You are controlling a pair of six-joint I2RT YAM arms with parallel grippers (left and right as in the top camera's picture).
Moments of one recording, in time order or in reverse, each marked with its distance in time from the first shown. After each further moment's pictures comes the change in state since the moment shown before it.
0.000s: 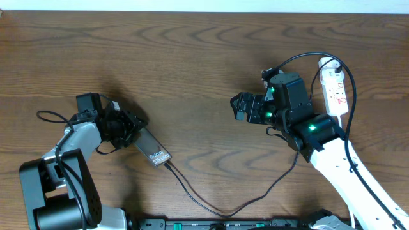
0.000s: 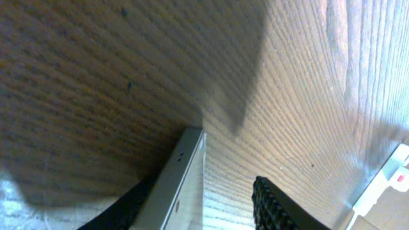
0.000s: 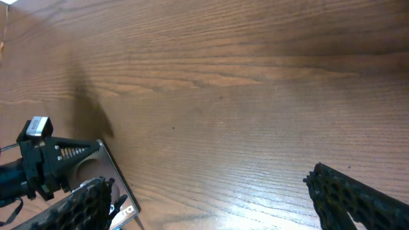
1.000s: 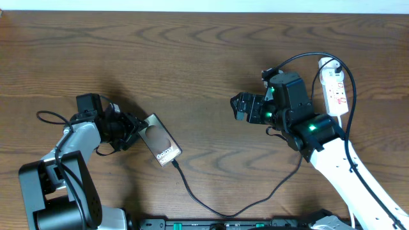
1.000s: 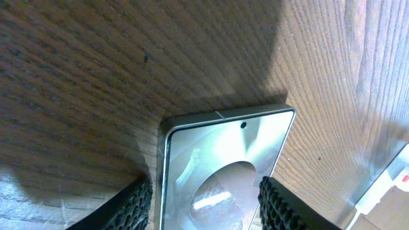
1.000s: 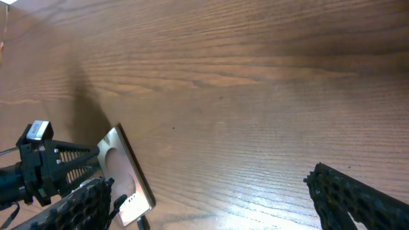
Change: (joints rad) left arm 0.000 -0.011 0.007 -0.061 -0.014 0.000; right arm 0.000 0.000 0.000 0.000 0.000 0.000
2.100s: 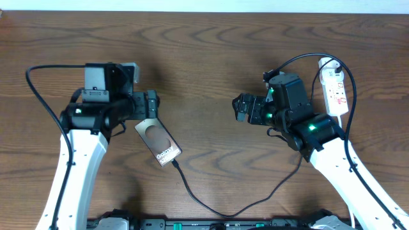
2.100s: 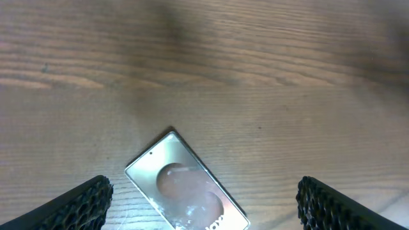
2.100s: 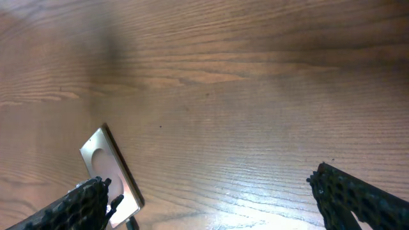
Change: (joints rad) left arm -0.315 -0.358 0.361 -0.359 -0.344 0.475; right arm 0.001 0.002 0.000 -0.031 0.037 0.000
